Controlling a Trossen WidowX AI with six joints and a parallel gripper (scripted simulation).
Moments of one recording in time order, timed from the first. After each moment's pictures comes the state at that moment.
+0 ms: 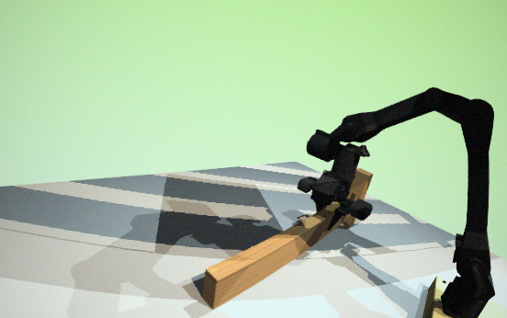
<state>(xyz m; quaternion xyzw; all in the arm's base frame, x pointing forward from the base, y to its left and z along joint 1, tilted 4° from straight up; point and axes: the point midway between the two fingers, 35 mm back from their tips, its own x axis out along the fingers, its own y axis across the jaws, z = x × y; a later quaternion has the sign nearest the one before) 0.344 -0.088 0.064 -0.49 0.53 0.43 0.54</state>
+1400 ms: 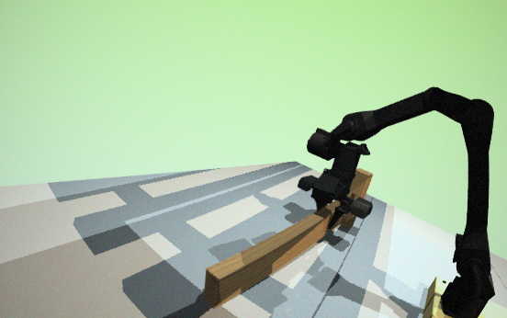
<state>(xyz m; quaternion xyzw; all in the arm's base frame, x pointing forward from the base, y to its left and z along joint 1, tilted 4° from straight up) 0.345 -0.089 0.068 -0.49 0.53 0.43 0.54</state>
